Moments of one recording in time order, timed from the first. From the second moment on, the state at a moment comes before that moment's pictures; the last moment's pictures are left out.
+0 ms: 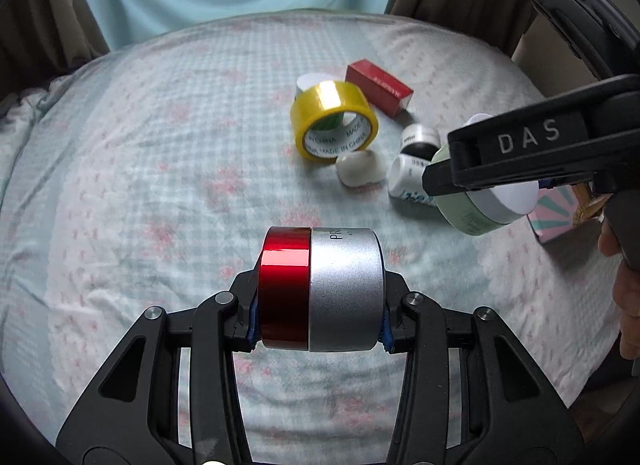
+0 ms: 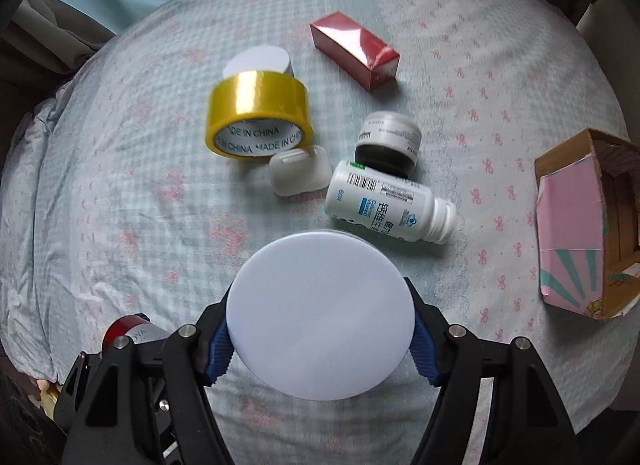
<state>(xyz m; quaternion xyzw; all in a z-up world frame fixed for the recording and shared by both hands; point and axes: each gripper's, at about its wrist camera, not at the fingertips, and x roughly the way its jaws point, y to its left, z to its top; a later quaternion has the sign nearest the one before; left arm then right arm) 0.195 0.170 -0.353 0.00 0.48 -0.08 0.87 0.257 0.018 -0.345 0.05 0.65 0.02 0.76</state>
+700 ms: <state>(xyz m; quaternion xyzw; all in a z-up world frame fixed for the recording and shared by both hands) 0.169 -0.002 -0.150 -0.02 0.41 -0.11 0.90 0.208 -0.173 -0.162 0.03 0.57 0.12 0.81</state>
